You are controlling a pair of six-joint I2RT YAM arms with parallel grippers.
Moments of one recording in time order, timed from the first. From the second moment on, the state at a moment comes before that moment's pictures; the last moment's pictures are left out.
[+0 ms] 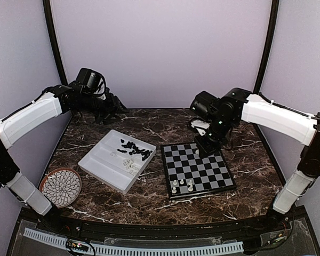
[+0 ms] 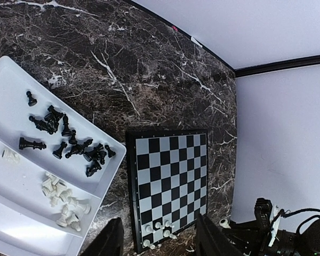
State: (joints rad) left arm -0.51 1.52 1.47 -0.69 0.25 -0.90; right arm 0.85 1.65 1.57 -1.23 -0.04 0.30
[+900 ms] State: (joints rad) left arm -0.51 1.42 1.33 -0.67 0.26 -0.84; right arm 0.65 1.67 1.27 -1.39 -0.16 0.30
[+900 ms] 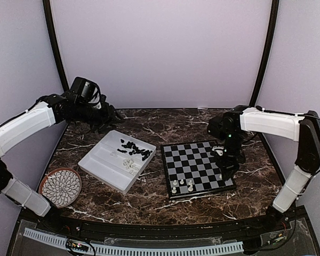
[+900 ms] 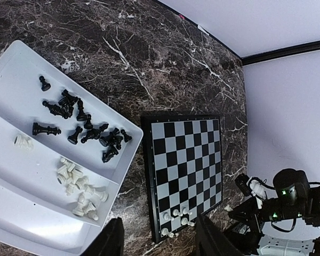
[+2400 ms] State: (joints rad) left arm -0.48 1.34 1.14 -0.56 0.29 -0.85; right arm 0.59 1.83 1.25 -1.38 -0.17 0.29
